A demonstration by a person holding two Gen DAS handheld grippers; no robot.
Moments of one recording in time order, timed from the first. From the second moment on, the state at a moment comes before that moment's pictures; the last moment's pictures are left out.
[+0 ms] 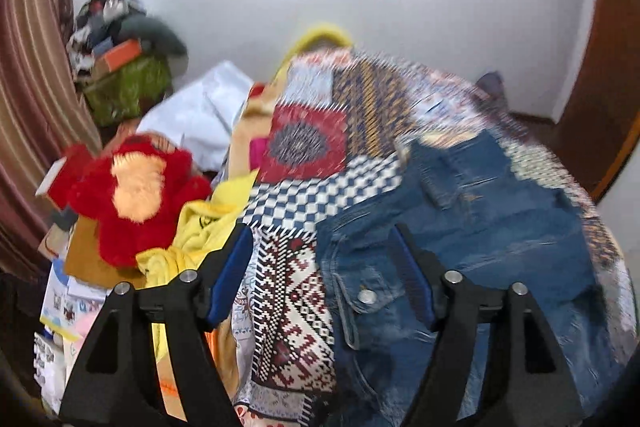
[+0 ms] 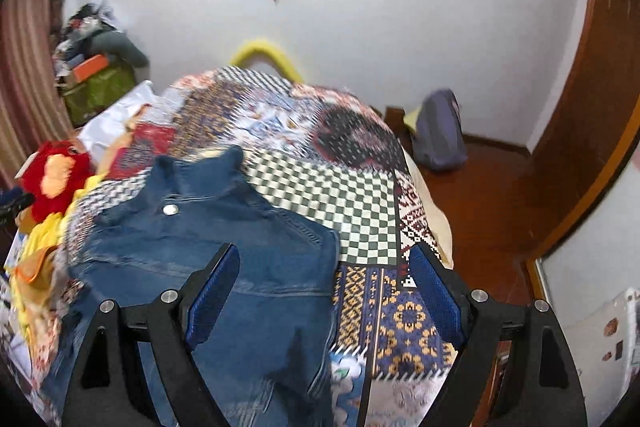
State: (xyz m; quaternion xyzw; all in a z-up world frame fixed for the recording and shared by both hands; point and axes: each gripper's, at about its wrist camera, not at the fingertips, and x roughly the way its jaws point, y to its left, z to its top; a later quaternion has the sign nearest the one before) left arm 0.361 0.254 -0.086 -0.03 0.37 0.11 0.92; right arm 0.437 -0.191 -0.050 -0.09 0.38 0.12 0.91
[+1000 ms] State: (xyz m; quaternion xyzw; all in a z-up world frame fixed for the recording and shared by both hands) left arm 0.158 0.223 -0.234 -0.21 0.56 0.06 0.80; right arm 0.238 -0.258 -0.205 0.00 0.58 0.12 0.81
